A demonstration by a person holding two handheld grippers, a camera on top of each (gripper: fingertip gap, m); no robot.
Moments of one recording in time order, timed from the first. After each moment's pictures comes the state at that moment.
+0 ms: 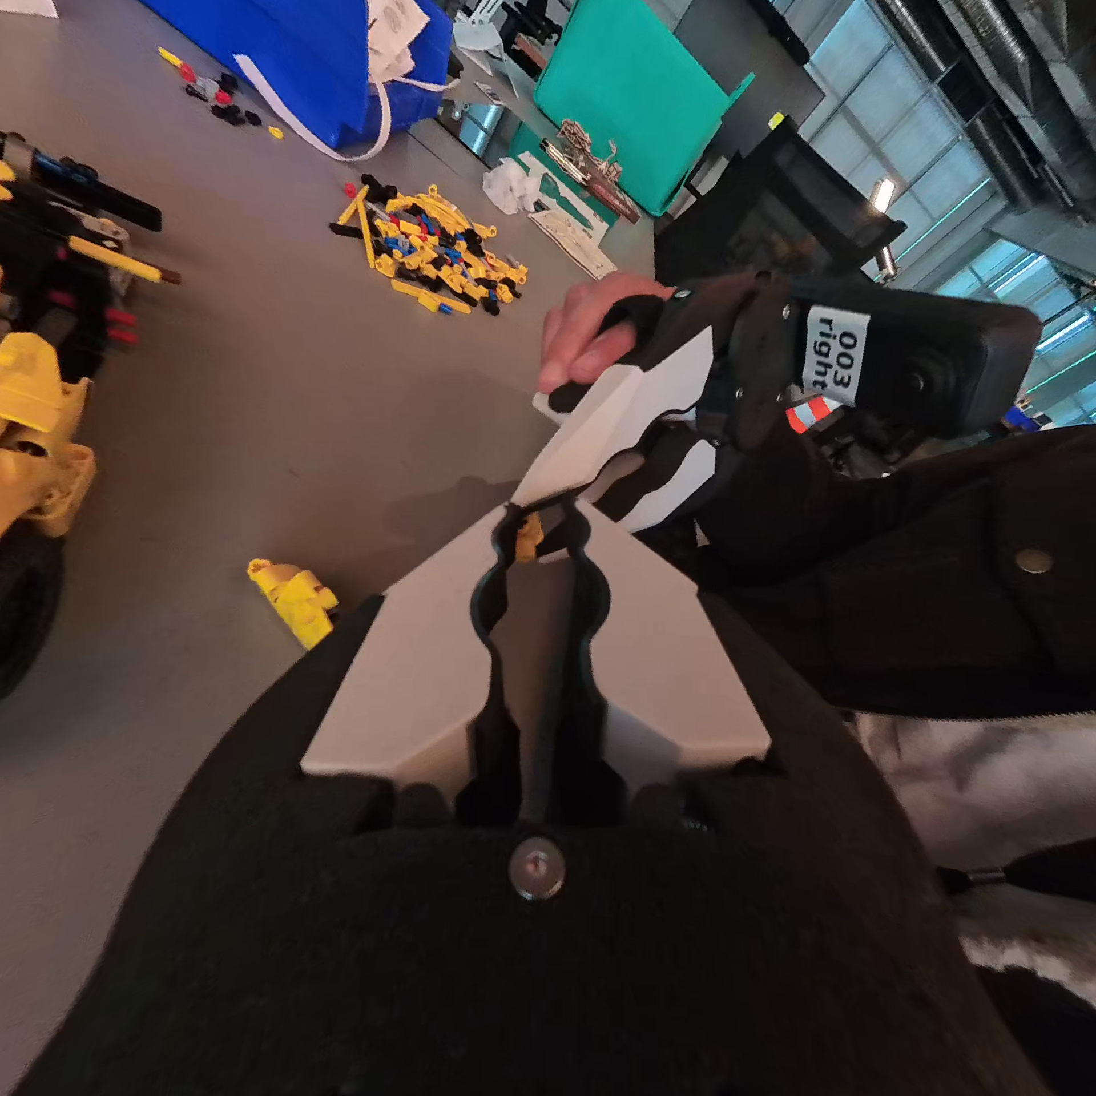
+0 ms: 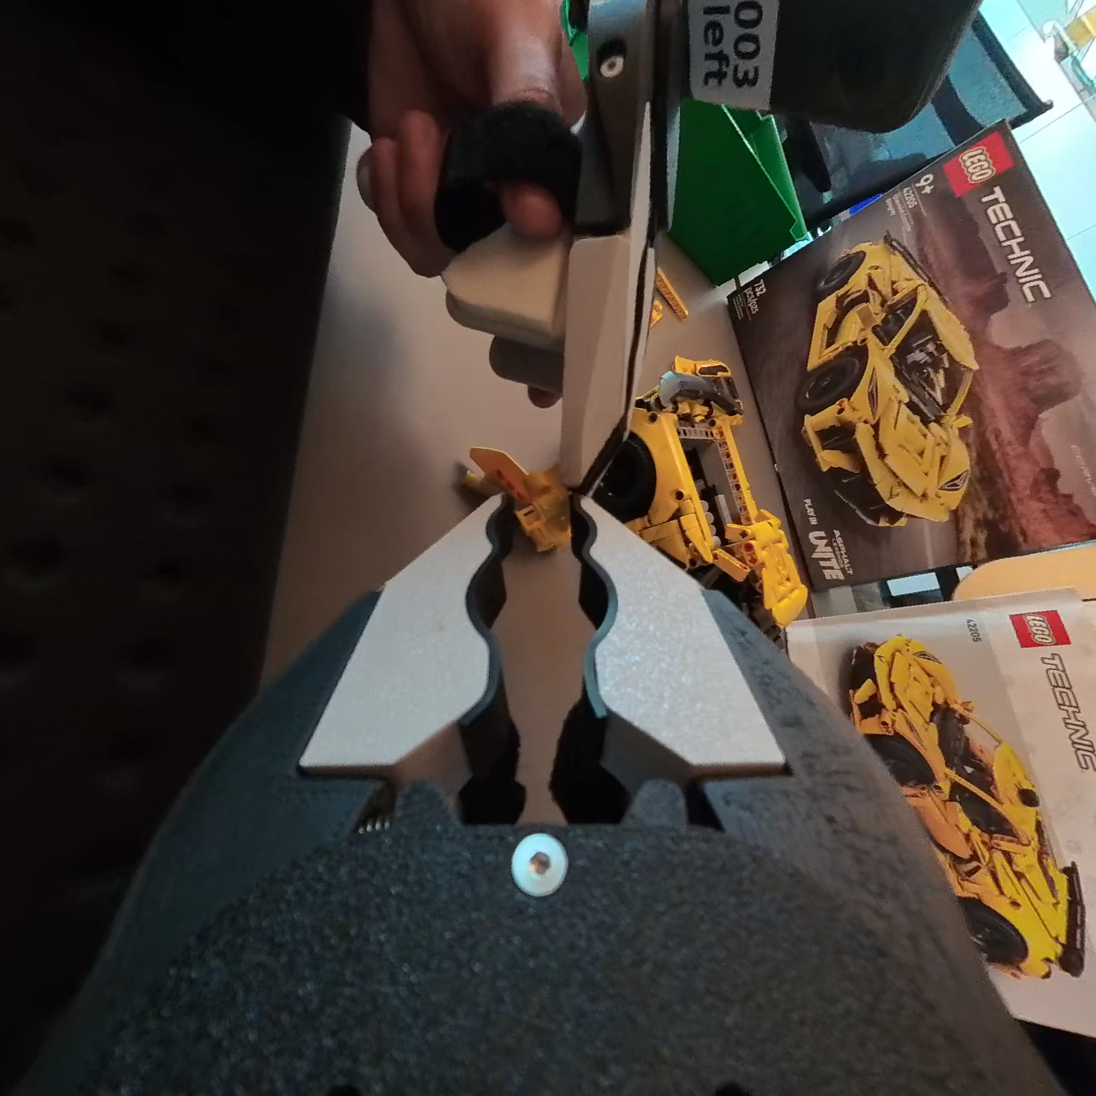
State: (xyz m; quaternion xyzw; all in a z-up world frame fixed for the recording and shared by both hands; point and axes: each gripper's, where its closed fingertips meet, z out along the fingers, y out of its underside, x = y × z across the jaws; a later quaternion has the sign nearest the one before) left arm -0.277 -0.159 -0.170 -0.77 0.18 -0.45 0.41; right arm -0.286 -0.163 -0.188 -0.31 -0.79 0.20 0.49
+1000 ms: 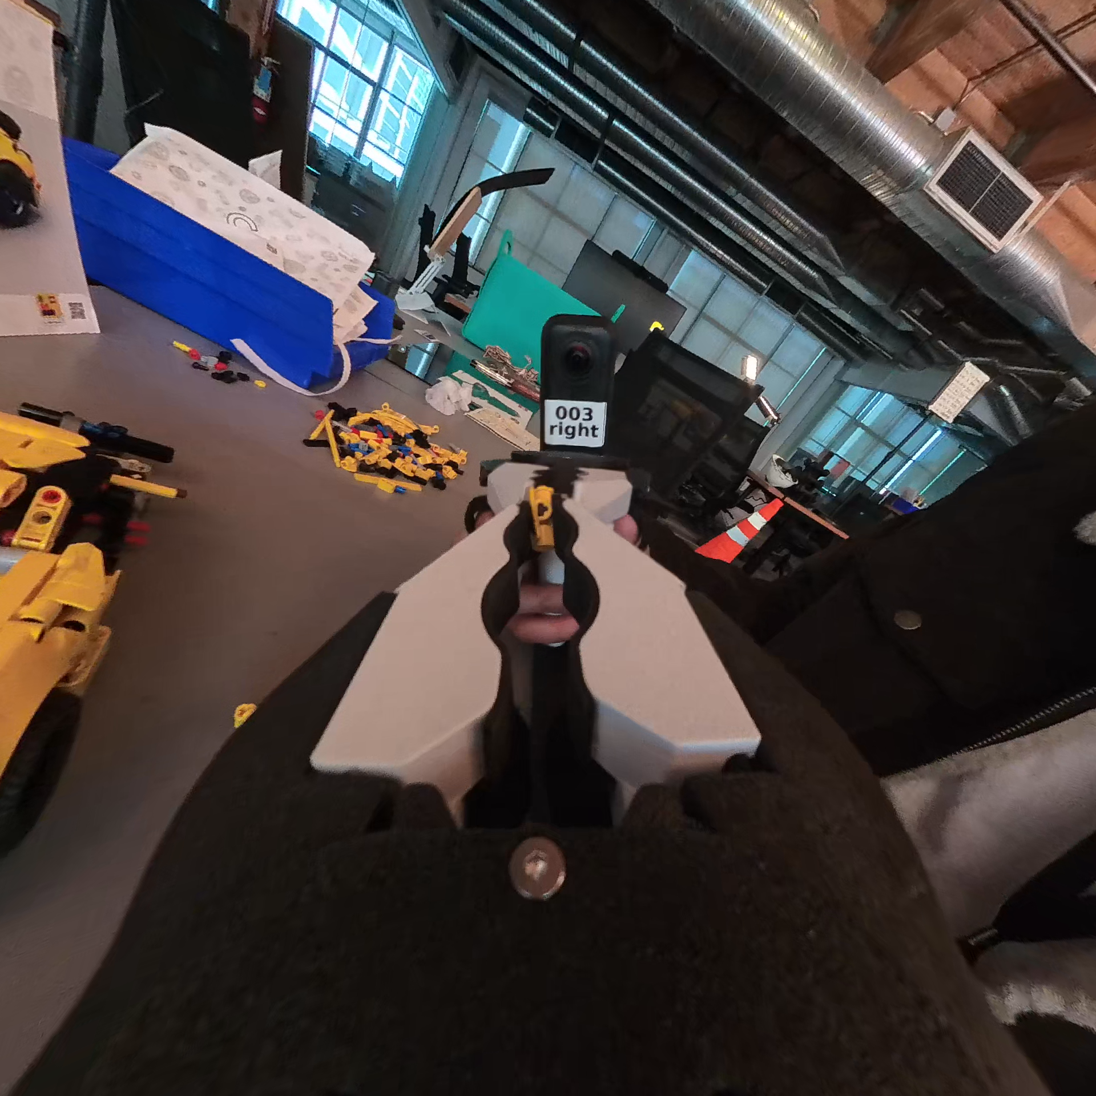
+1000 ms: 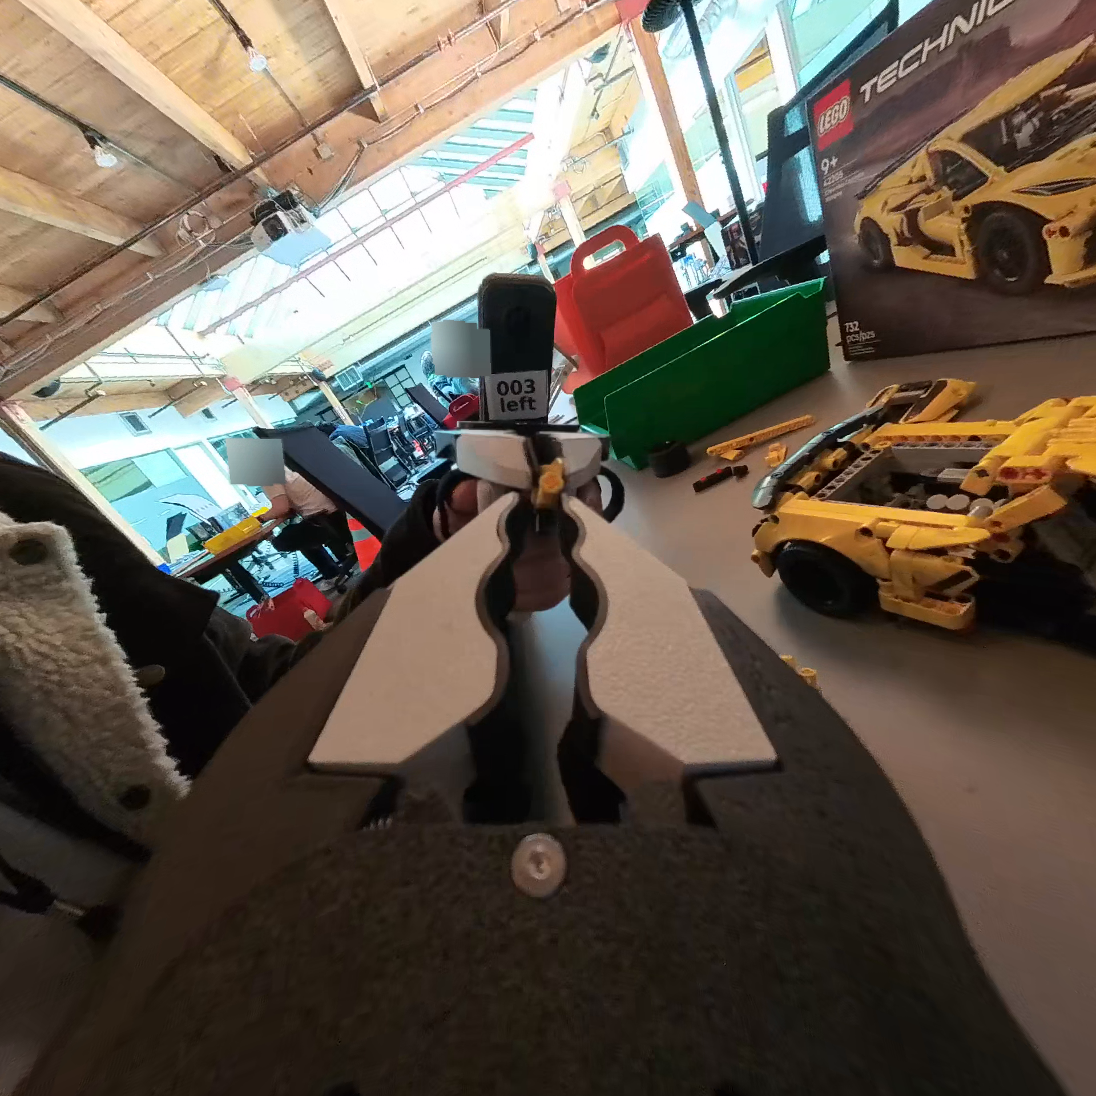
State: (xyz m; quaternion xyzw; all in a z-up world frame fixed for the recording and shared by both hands) left arm -0.294 -0.161 -0.107 -0.66 0.16 -0.51 0.53; right arm -0.300 -0.167 -0.115 -0.50 -0.42 0.70 0.29
